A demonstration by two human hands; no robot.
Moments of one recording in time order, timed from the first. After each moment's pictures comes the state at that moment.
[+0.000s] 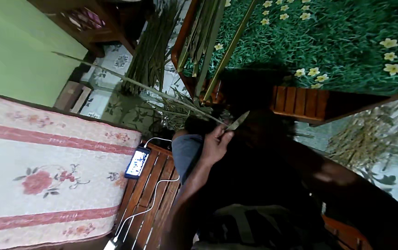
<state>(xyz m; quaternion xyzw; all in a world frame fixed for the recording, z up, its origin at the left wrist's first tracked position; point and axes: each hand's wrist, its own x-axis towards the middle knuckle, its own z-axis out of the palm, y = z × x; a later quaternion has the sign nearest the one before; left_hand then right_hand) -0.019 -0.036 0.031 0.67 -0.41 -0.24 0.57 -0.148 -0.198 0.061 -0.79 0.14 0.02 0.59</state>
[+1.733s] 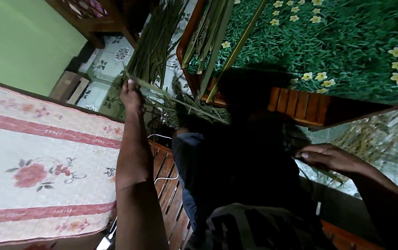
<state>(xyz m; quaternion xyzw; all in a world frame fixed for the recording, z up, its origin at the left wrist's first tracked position) 0.258 0.006 0.086 0.77 -0.07 -0.06 0.63 -0.310 -0.276 -0.007 -0.76 0.25 0.08 0.60</state>
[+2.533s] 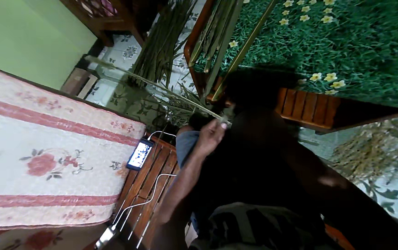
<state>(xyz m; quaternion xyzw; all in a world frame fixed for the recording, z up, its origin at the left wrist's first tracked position) 0.018 -0.017 0.035 0.63 -0.30 -0.37 0.62 -0.133 -0.201 0.051 -0.85 0.13 0.01 0.51</state>
